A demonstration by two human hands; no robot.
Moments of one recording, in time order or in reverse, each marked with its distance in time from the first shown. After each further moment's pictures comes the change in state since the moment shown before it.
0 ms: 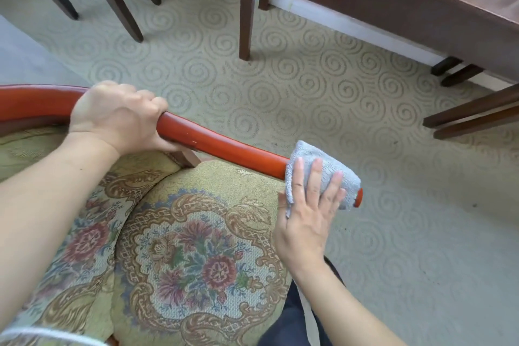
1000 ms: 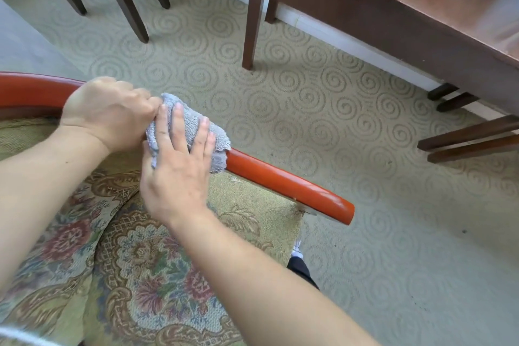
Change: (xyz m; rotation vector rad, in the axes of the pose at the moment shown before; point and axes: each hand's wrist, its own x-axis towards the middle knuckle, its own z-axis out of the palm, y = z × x) left_hand -0.002 0.001 -0.006 0.032 0.062 -0.025; right_hand 0.044 -0.175 0.028 0.207 -0.200 -0.353
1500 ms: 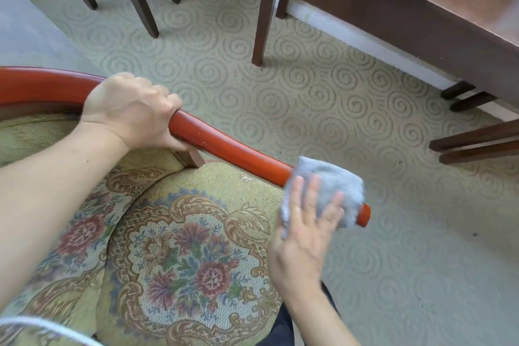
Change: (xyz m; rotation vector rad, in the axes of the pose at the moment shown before) left_hand 0.001 0.002 -0.001 0.022 -0.093 0.013; right_hand -0.112 0.120 -0.047 -0.199 0.122 0.275
